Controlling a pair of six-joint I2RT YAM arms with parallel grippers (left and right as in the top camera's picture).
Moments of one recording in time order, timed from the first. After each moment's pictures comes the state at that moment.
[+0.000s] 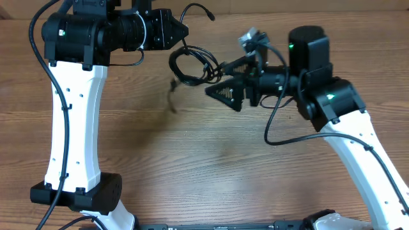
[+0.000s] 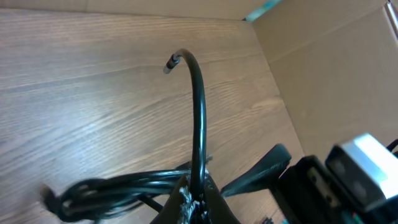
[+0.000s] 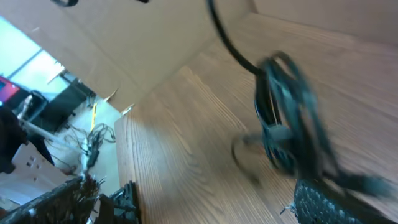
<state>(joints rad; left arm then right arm) -0.17 1.83 2.34 -1.31 0.68 -0.26 0.37 1.42 1.41 -0.53 -0.89 0.08</state>
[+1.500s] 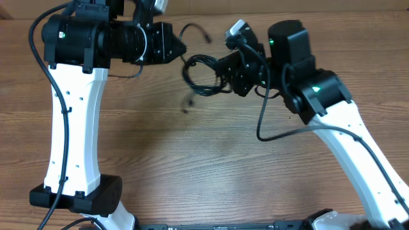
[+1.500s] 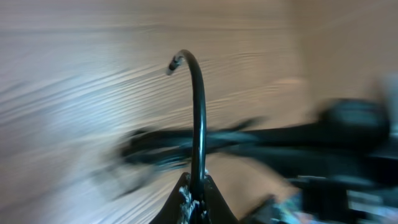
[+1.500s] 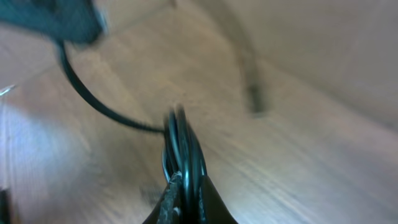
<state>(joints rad) -0.18 1.81 2.34 -1.48 0.60 -0.24 0.42 1.49 1.51 -0.59 -0.49 -0.14</state>
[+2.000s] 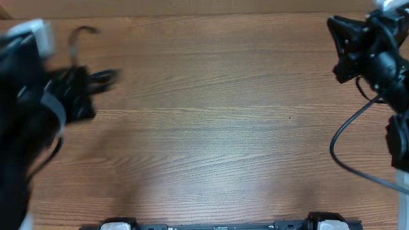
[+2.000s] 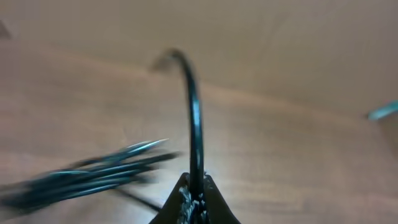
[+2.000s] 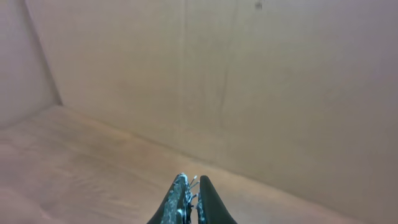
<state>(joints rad) -0.01 1.34 2.36 -1.55 0.12 -0.29 -0.06 1.17 1.60 -0.62 -0.51 -0.13</state>
